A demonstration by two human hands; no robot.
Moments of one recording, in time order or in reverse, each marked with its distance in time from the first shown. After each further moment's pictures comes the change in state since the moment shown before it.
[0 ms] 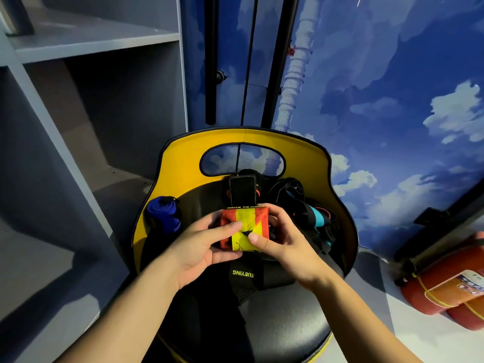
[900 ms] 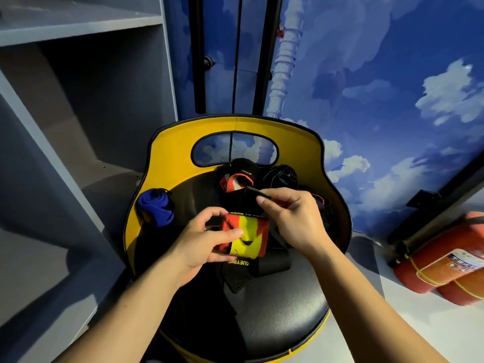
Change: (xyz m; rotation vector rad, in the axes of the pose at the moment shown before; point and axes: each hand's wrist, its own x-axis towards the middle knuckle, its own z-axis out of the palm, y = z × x) left_hand 0.006 -0.022 0.004 0.191 0.096 -0.002; right_hand 0.018 -0.013 -0.016 -0.431 0.323 -0.166
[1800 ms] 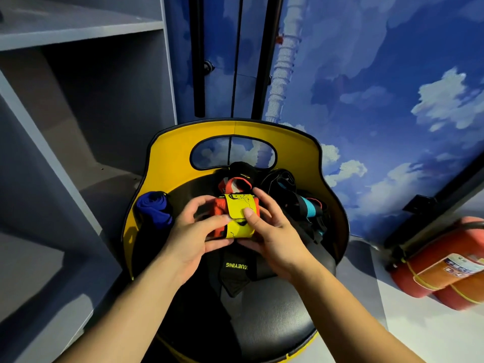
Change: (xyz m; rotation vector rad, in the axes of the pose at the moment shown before) left_hand 0.001 0.013 0.003 -0.217 0.129 0.164; right_hand -0.026 -0.006 0.028 0.682 -0.170 0.388
